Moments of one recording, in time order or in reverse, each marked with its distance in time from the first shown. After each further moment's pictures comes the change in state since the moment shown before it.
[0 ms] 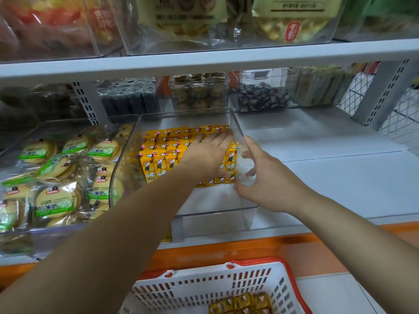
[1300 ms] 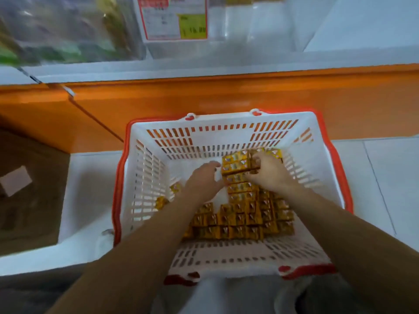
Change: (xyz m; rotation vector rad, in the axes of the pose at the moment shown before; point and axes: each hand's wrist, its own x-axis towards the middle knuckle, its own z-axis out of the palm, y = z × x) left_hand -0.313 0.127 0.266 -0.937 -0.531 -0.526; right_hand -0.217 0.094 0.238 -0.111 -0.587 0.598
